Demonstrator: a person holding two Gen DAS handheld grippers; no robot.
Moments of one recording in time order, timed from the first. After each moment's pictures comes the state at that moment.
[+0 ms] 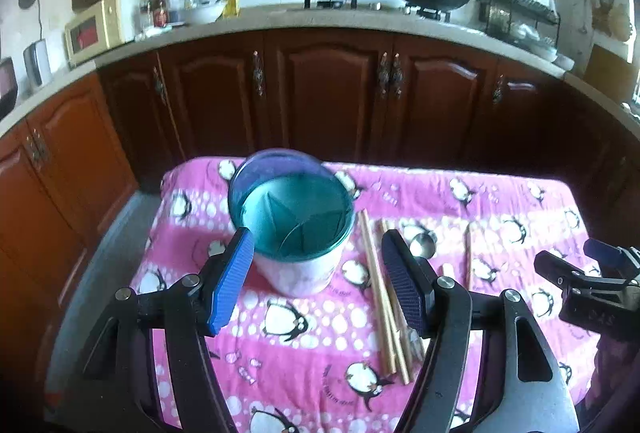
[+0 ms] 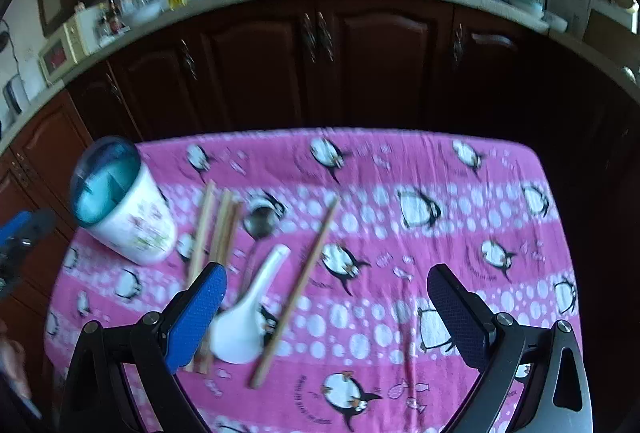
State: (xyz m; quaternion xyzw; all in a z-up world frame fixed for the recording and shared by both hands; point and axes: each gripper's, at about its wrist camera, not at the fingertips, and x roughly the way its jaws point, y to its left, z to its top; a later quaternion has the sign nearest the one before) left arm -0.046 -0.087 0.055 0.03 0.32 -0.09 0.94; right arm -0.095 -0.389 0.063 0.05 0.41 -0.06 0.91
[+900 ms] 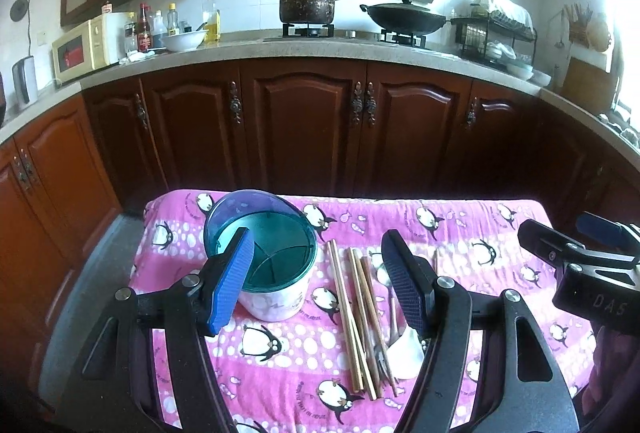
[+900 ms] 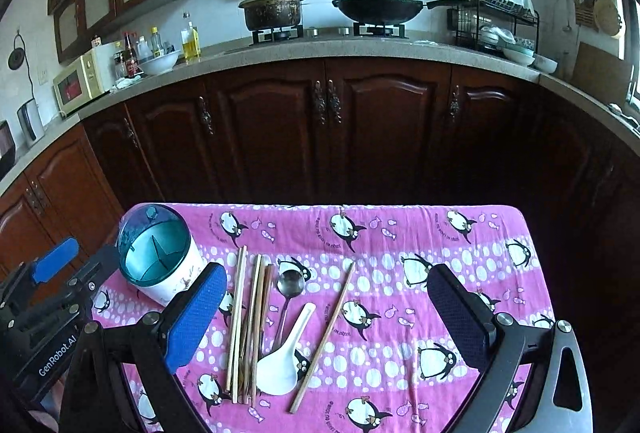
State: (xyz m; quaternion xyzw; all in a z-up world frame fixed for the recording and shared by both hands) left arm -0.059 -0.103 0.083 0.02 0.28 -0.13 0.95; right arm -0.103 -0.368 0.128 0.04 0.34 -0.06 0.94
